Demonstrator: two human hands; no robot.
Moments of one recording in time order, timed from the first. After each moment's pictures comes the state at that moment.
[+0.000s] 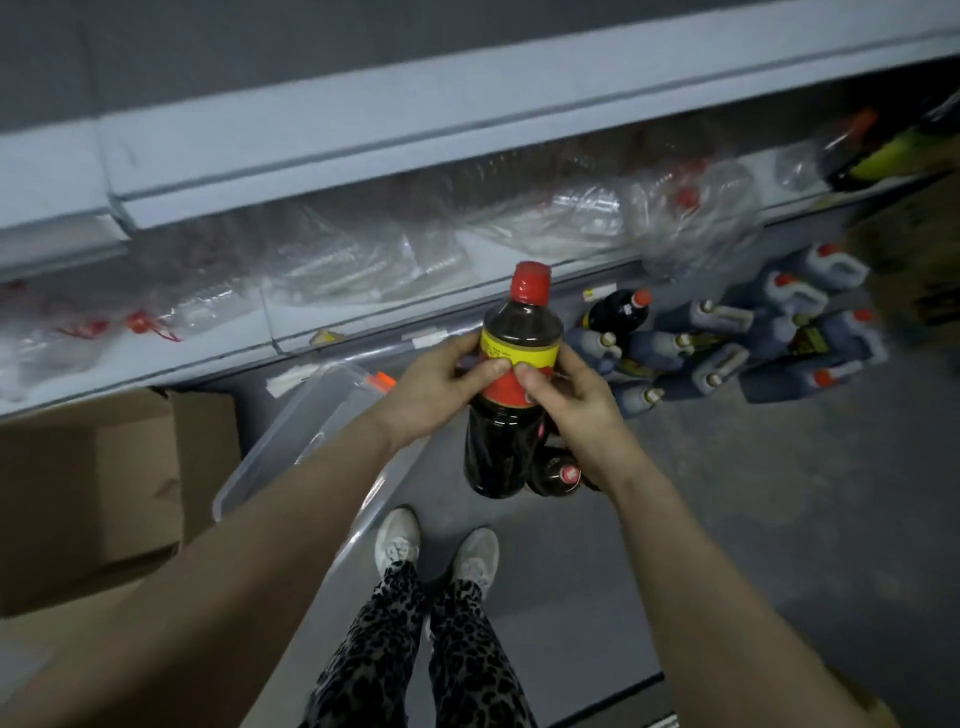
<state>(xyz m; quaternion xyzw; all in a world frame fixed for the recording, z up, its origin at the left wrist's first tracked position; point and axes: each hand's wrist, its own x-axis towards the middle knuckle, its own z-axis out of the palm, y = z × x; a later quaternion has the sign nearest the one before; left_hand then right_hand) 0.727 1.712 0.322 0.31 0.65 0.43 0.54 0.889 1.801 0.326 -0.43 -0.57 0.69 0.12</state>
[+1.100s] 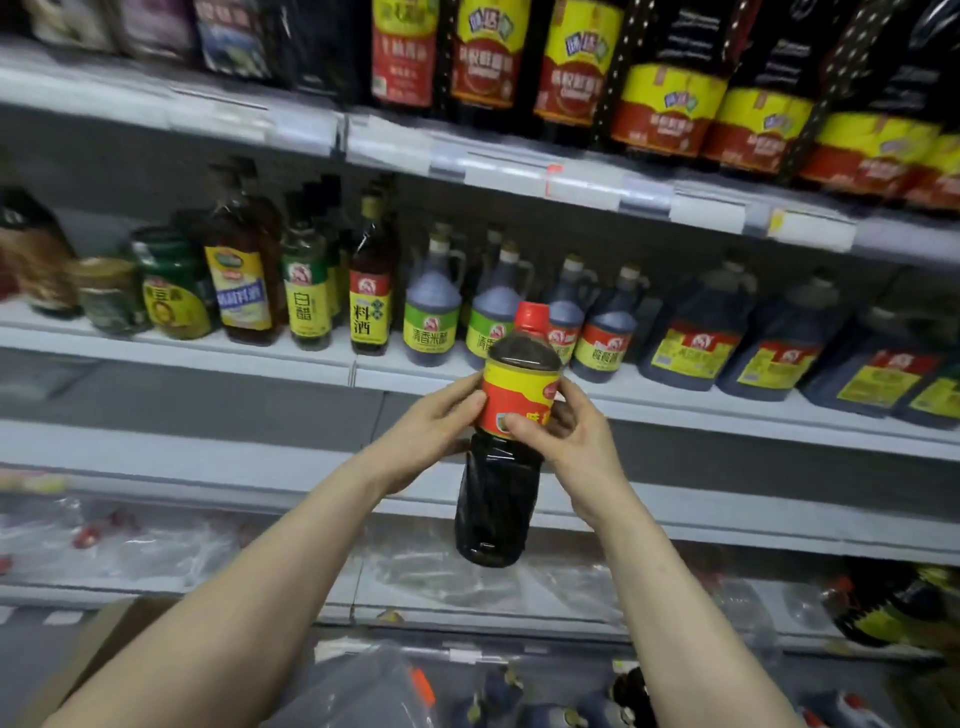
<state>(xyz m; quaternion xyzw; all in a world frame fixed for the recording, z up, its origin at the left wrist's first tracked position) 0.625 1.633 0.707 0.34 0.61 0.65 0.31 0.739 1.784 0.711 -0.15 -0.73 0.62 0.24</state>
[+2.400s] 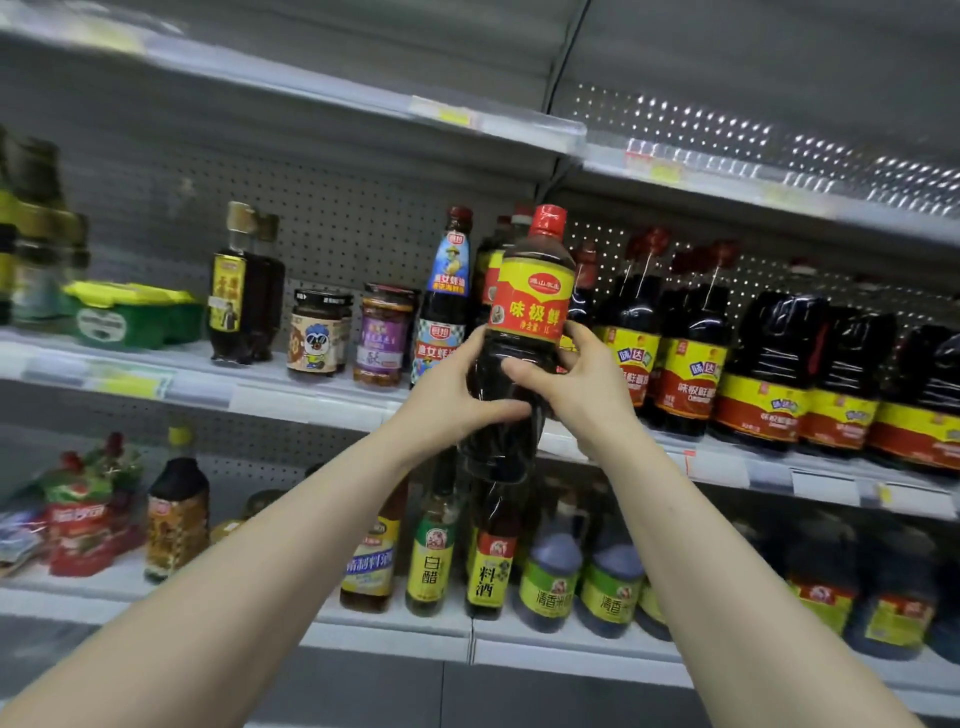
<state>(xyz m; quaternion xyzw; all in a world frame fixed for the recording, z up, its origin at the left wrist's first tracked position) 0.406 1.488 0.955 0.48 0.68 0.55 -0.07 0.498 1.623 0.986 -0.07 -0.81 0.43 0.39</state>
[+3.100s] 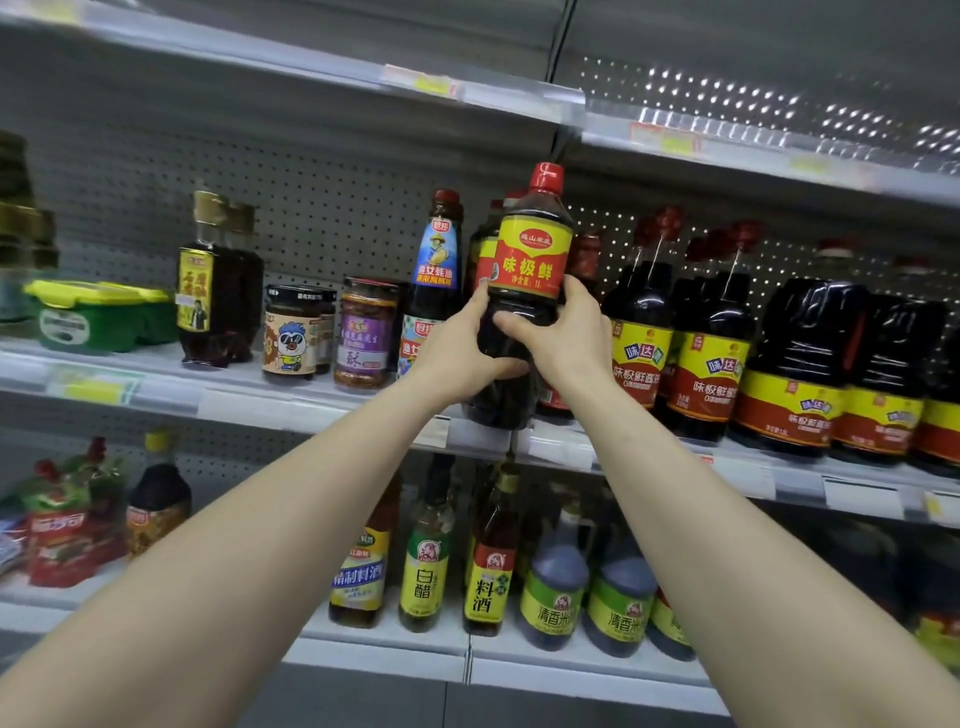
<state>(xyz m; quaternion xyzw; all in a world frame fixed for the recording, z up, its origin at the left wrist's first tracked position) 0.373 1.539 0.995 0.42 0.75 0.49 -0.11 0.445 1.651 1.019 -0.12 -0.82 0.31 0.47</state>
